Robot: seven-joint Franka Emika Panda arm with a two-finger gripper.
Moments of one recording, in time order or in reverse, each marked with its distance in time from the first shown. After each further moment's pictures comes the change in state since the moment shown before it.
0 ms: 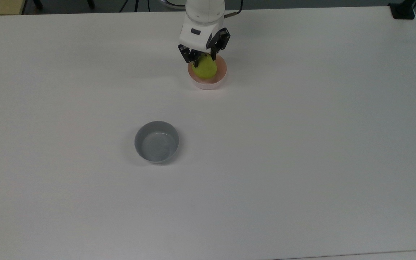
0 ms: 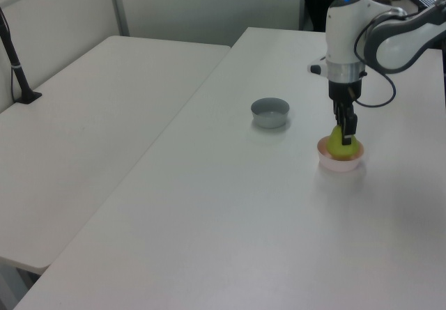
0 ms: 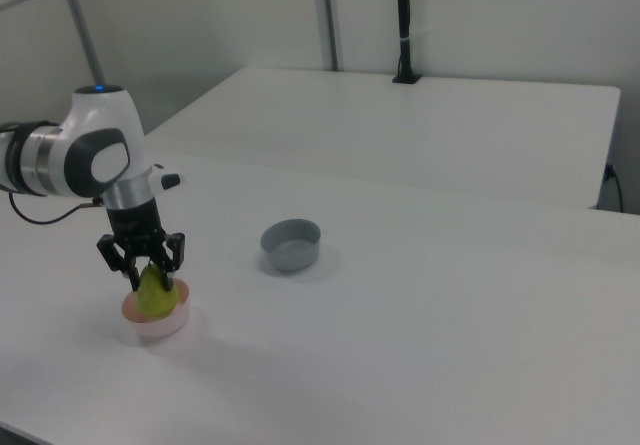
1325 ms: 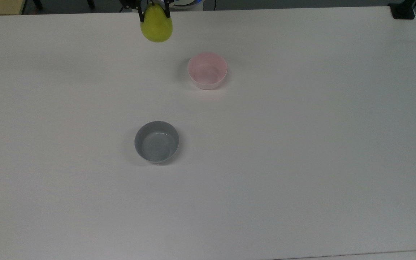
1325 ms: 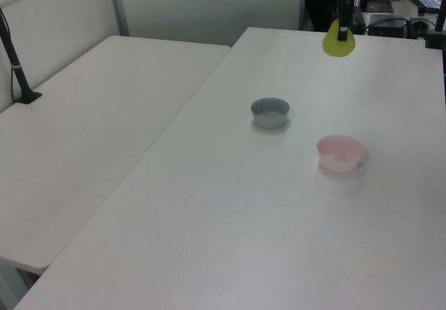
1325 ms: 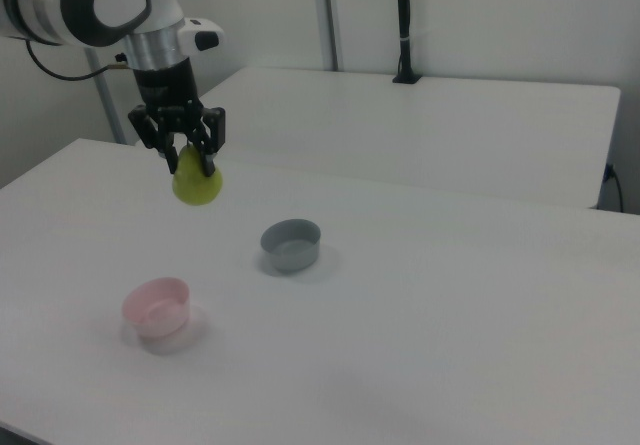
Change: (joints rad) arm -0.085 -0.051 -0.138 0.494 0.000 -0.435 -0.014
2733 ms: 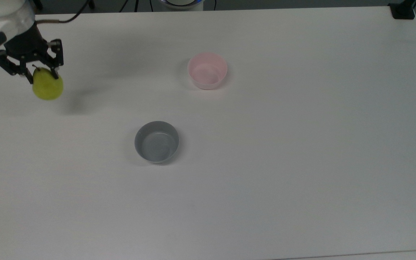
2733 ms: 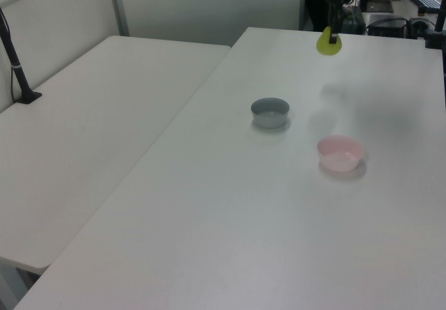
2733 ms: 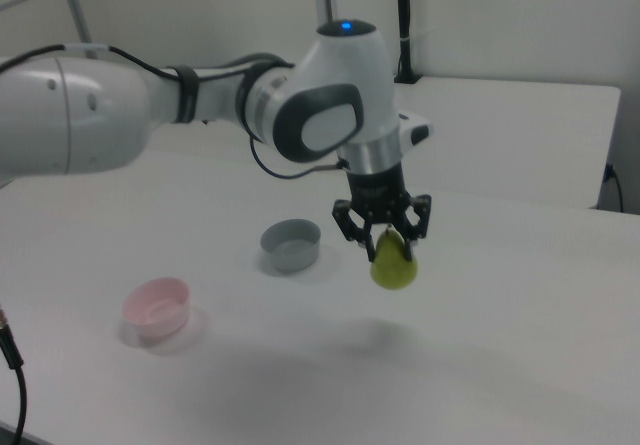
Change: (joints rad) arm -0.161 0.420 -0.294 0.157 0.095 0.316 -0.560
